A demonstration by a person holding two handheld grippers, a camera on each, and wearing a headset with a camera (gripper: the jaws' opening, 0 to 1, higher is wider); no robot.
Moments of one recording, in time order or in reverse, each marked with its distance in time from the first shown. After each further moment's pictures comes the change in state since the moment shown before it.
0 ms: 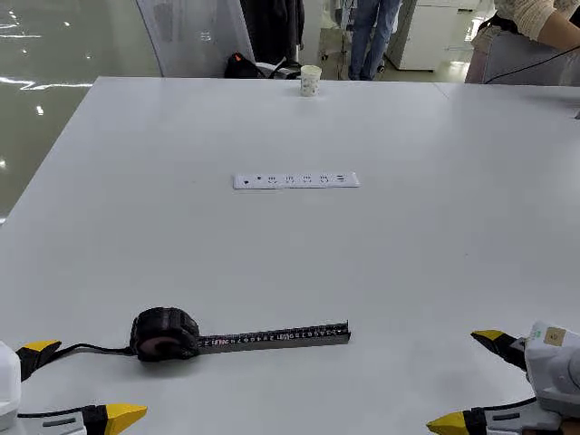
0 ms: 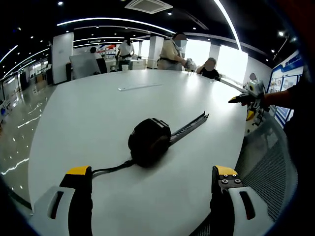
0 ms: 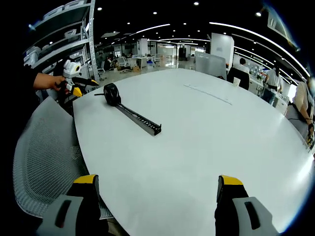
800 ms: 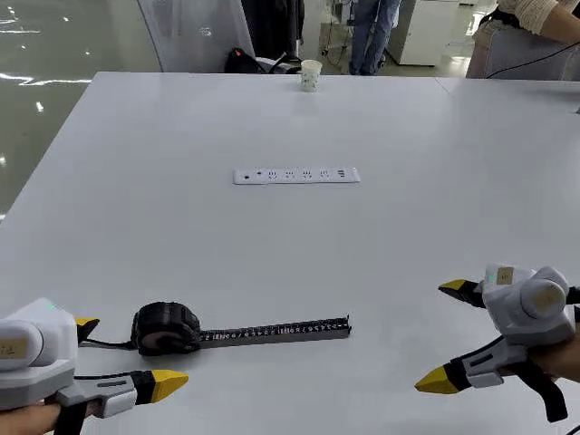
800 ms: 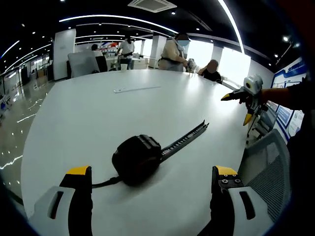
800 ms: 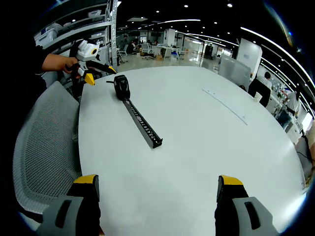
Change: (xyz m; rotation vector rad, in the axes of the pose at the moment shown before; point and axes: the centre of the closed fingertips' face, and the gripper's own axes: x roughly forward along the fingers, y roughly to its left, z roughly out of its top) left arm 0.032 -0.019 0.028 -0.041 0.003 -0.004; right arm 0.024 -0.016 0.043 -0.213 0.098 0.104
